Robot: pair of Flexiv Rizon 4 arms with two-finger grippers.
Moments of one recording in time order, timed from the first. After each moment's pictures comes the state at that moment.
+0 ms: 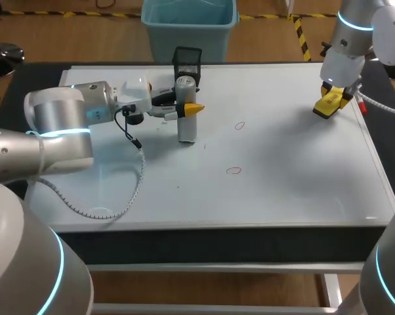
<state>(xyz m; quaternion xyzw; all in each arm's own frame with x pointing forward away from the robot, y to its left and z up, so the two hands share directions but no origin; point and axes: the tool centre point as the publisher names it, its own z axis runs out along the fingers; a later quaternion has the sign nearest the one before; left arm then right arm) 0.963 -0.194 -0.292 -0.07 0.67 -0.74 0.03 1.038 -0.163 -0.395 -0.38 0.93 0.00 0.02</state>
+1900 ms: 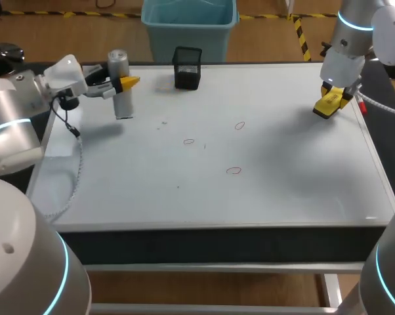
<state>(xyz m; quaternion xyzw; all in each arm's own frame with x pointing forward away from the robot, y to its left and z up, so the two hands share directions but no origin) 1.018 -0.020 -0.247 -0.15 0.66 -0.71 0.17 1.038 -0.163 -0.395 -0.38 0.93 0.00 0.02</state>
